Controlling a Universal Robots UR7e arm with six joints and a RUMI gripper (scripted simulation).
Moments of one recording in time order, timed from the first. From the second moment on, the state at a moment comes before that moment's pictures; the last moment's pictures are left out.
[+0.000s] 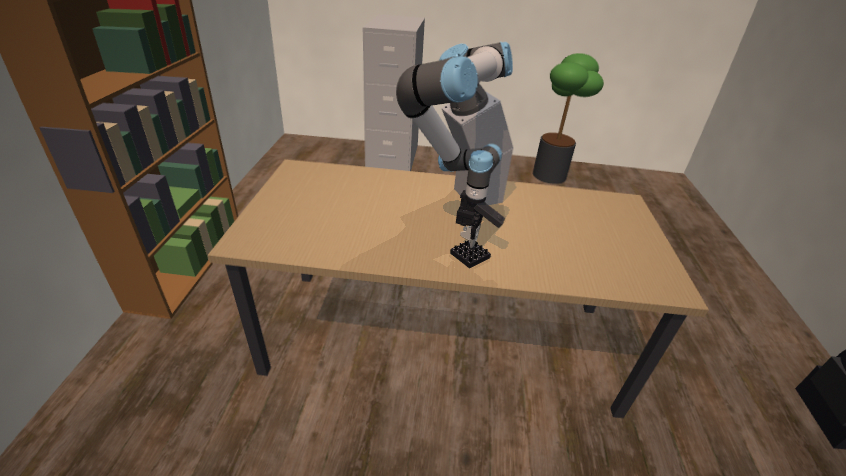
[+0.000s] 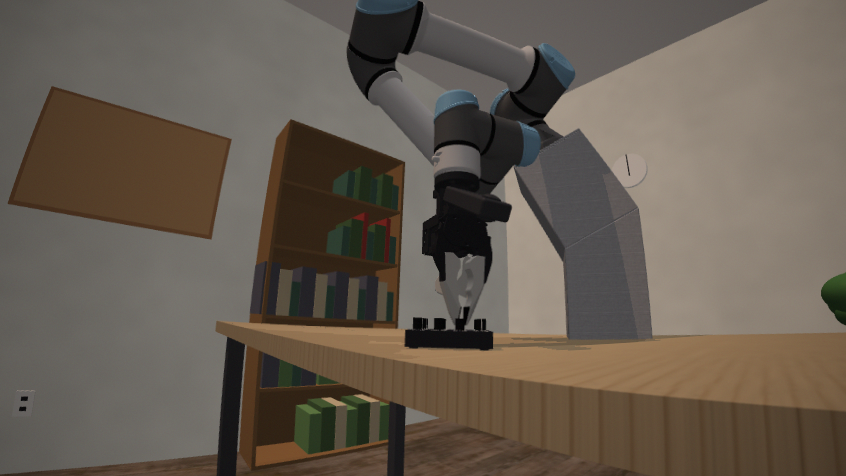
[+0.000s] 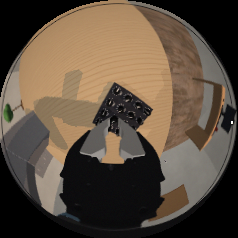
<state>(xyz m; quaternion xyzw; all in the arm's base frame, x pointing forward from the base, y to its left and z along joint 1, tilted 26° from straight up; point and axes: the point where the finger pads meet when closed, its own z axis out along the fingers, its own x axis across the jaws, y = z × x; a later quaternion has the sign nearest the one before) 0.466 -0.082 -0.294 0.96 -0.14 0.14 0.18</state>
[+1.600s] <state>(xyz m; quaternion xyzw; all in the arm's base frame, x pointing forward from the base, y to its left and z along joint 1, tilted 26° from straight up) 0.464 -0.078 -0.286 0.96 -0.14 0.13 0.18</state>
